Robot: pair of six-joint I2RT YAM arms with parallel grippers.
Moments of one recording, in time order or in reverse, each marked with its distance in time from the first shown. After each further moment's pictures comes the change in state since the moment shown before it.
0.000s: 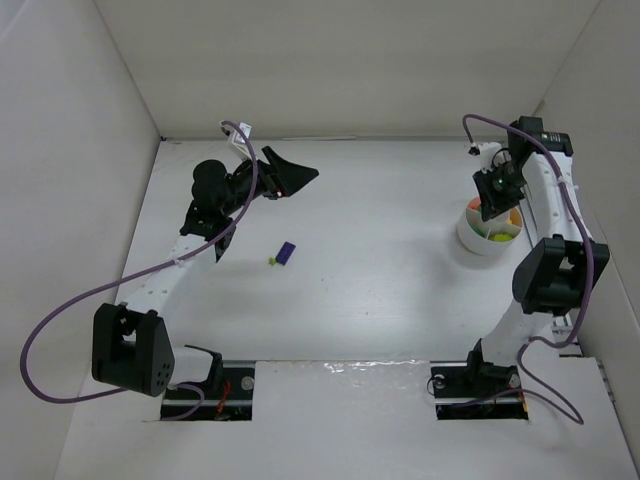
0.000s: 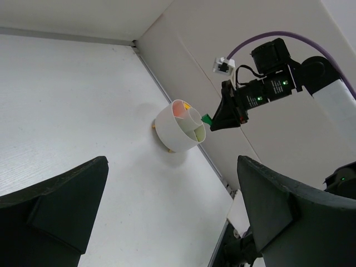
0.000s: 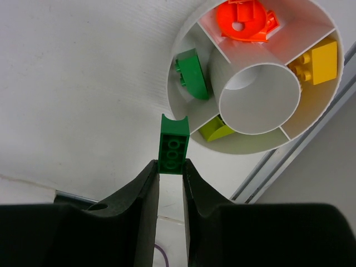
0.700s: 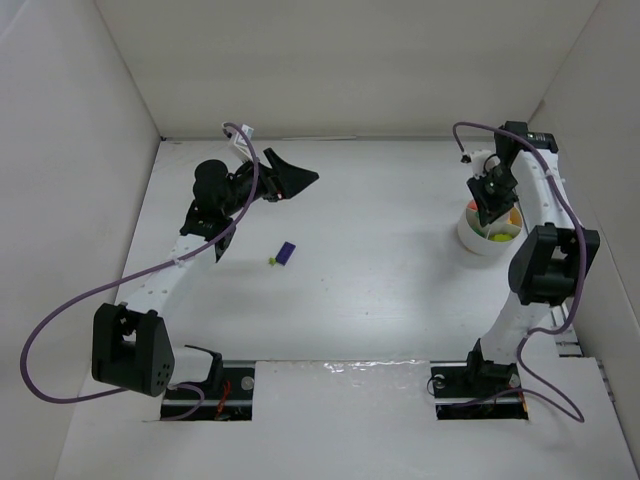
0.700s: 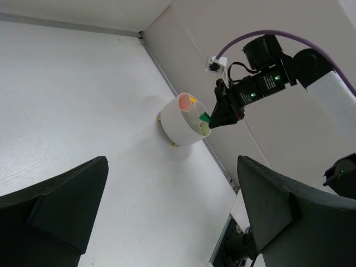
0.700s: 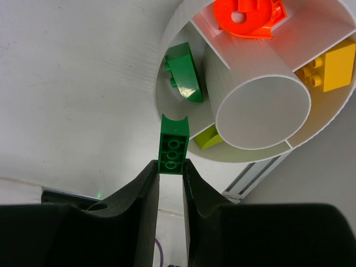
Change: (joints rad) left arm 0.000 0.000 0.000 -0.049 -0.001 0.023; right arm 0.027 0.077 0.006 0.001 0.085 0.000
